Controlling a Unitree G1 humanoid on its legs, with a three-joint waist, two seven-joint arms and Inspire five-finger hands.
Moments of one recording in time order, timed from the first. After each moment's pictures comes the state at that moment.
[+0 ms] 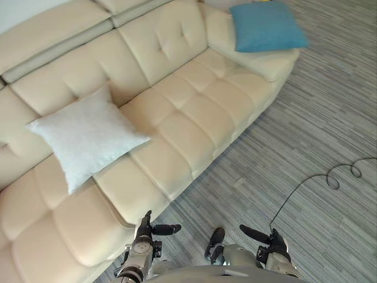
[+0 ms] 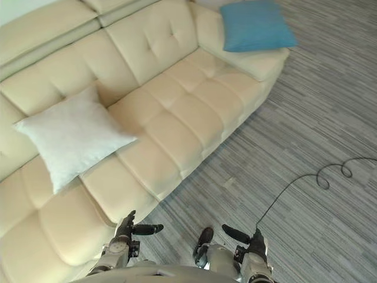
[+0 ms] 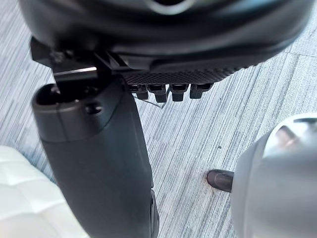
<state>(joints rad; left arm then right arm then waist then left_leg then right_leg) -0.01 0.05 0.01 1.03 0.05 -0.06 0.17 0.03 -0.05 -0.27 1.05 0.12 -0.03 -0.25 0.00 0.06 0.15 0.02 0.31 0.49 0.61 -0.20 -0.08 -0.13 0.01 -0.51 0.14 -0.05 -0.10</state>
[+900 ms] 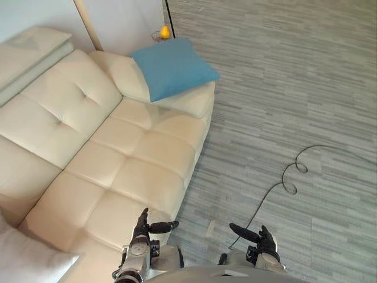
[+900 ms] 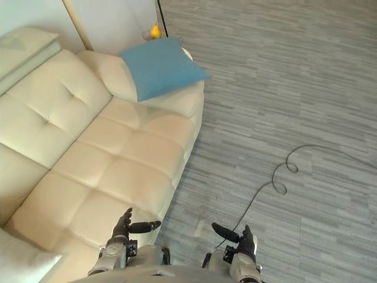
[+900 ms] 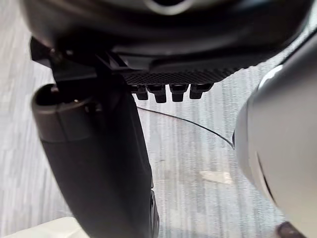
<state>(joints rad) 0.03 0.04 0.06 0.92 0.03 -0.06 0.19 0.04 0.05 -0.25 0.93 0.07 -0.04 -0.26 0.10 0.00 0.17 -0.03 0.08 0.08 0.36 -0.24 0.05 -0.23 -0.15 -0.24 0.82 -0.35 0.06</state>
